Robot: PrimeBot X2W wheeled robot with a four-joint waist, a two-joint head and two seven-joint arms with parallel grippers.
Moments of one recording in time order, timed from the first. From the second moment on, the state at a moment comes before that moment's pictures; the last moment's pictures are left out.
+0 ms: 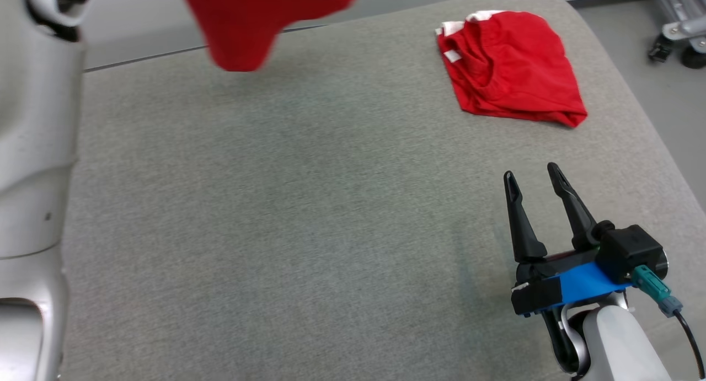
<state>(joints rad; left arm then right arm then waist) -1.26 0.29 -0.35 0.35 -0.37 -0.13 0.14 -0.26 -0.05 0.06 0.22 0.12 0.13 -0.26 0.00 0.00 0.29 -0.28</state>
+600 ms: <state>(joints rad) -0.75 0.28 -0.41 0.46 -0.48 -0.09 0.00 -0.24 -0.05 0.06 0.21 0.15 0.13 -0.26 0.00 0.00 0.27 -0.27</state>
